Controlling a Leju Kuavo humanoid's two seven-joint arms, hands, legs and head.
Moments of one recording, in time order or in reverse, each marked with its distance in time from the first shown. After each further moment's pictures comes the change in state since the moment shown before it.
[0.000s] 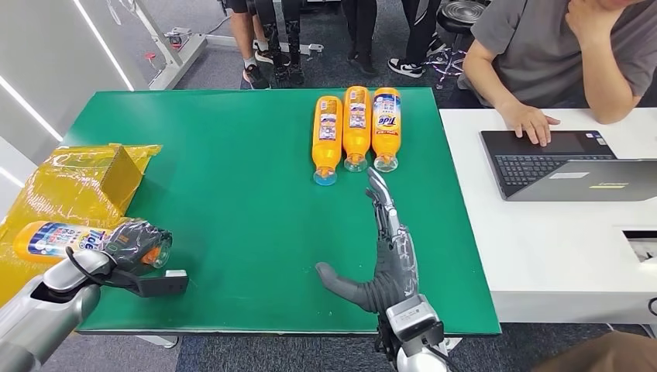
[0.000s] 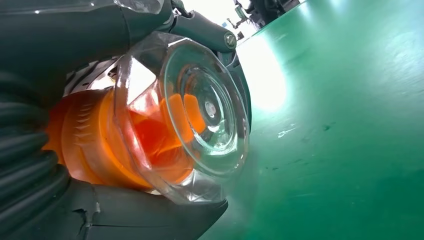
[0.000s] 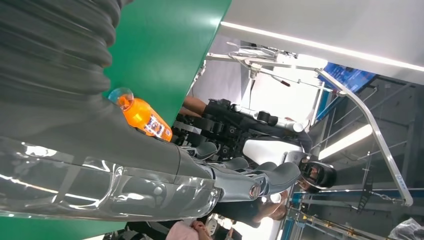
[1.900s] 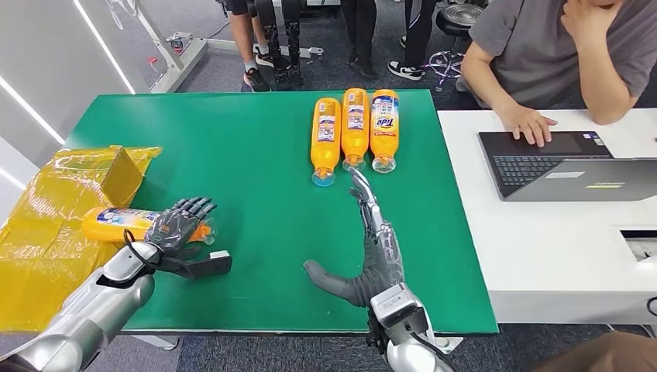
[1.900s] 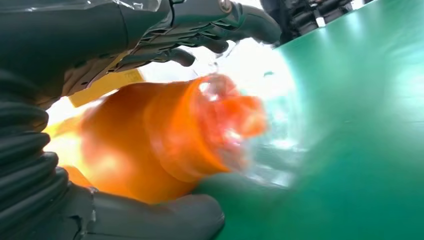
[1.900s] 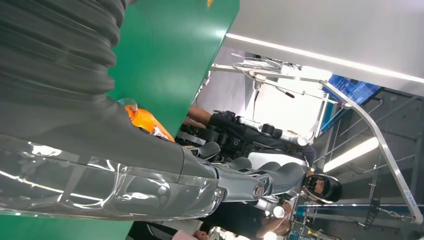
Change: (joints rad) left arm -0.108 -0.263 0.017 0.326 -0.067 0.160 0.087; right arm -0.066 -0.013 0.056 0.089 -0.053 -0.029 -0.005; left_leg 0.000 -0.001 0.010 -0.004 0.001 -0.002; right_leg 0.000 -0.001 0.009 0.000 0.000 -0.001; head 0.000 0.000
